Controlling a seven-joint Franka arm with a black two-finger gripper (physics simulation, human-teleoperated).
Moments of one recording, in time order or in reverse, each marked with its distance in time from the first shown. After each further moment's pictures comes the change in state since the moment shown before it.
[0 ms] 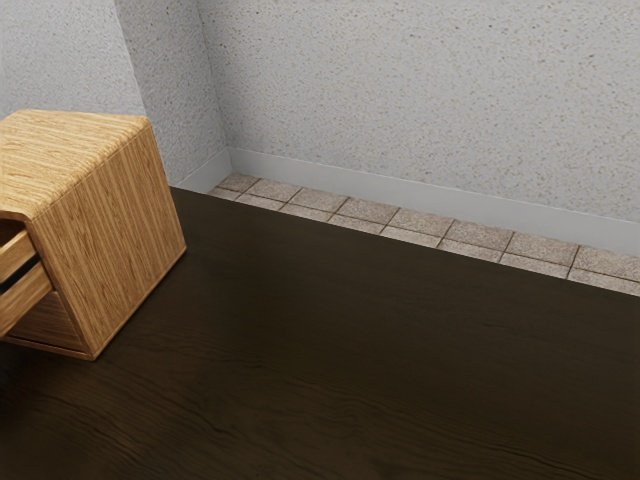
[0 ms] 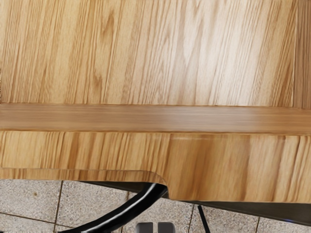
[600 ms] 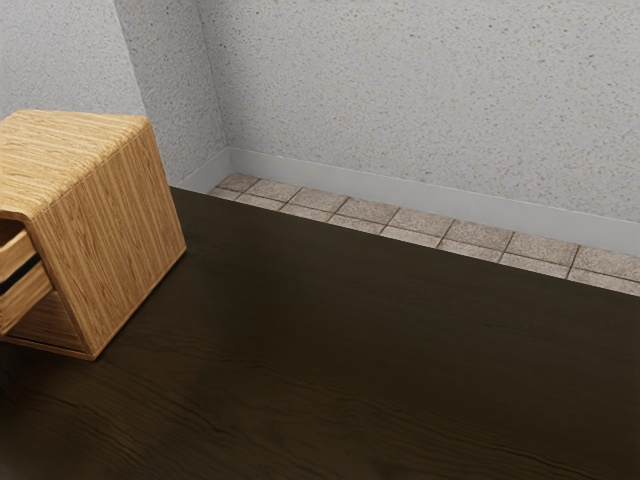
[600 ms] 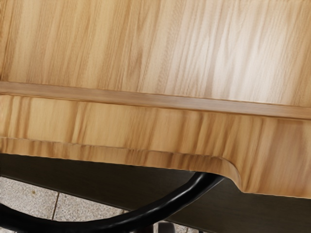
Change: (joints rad) arm 0.014 0.120 -0.015 0.055 -0.041 0.058 -0.049
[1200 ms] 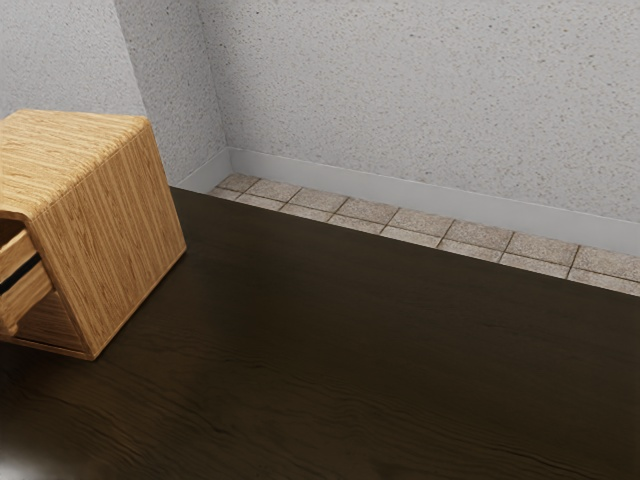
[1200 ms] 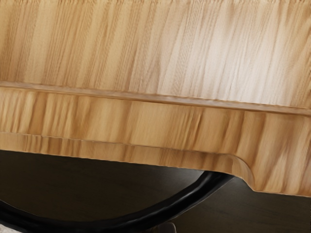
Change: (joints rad) arm -0.001 0.128 -0.043 0.084 -0.064 0.047 -0.017
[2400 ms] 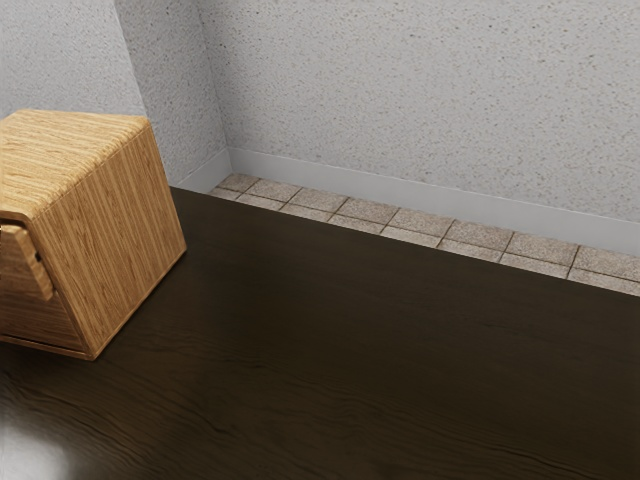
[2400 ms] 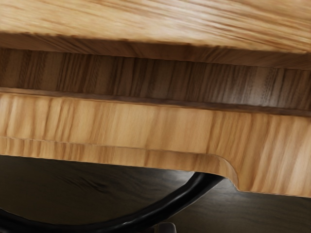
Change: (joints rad) arm 0.000 0.215 -0.075 0.179 -0.091 0.033 -0.013
